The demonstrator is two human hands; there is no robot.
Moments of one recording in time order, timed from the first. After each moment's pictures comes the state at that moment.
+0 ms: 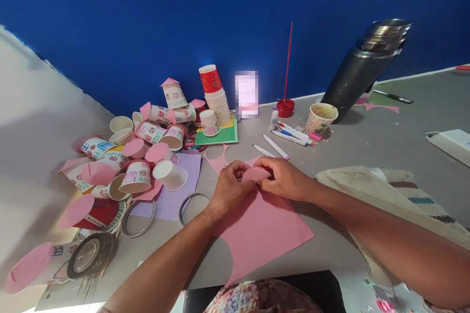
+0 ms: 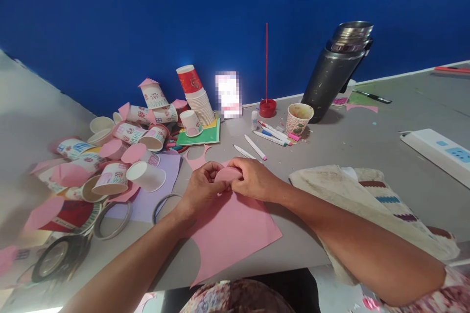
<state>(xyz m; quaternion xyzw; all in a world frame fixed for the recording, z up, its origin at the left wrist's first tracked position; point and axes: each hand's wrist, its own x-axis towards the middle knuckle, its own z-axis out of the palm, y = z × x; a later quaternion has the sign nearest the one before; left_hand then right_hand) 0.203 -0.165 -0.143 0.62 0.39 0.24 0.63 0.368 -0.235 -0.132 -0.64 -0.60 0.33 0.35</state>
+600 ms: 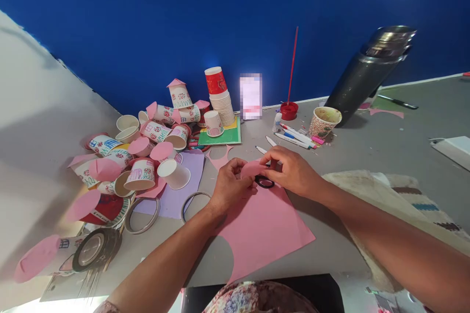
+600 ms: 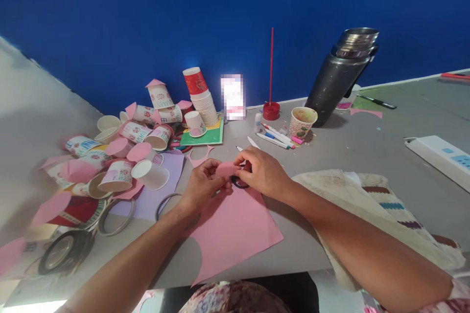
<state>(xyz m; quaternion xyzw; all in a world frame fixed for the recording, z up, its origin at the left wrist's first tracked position) 0.203 -0.160 -0.138 0.59 0.38 0.27 0.66 0.381 -0.230 -0.136 -0.67 -0.61 0.18 0.37</state>
